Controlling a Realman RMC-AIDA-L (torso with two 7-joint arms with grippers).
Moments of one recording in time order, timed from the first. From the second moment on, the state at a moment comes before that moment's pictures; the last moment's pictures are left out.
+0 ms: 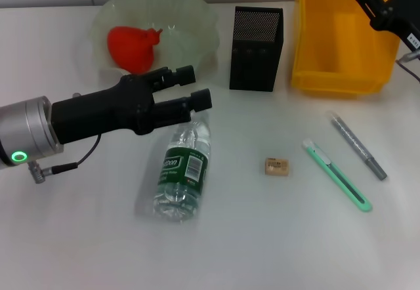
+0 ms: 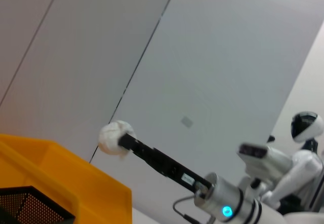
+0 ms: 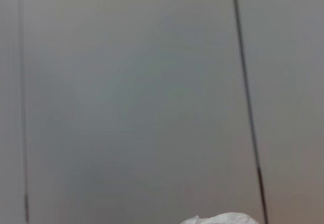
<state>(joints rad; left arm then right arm) -0.56 -2.04 0.83 0.37 1.63 1.68 -1.36 0.60 2.08 -0.36 -0.16 -1.37 -1.26 0.64</state>
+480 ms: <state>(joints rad) -0.53 -2.03 0.84 0.39 1.66 1.67 -1.24 0.61 2.08 -0.33 -0.20 -1.35 -1.17 0.75</state>
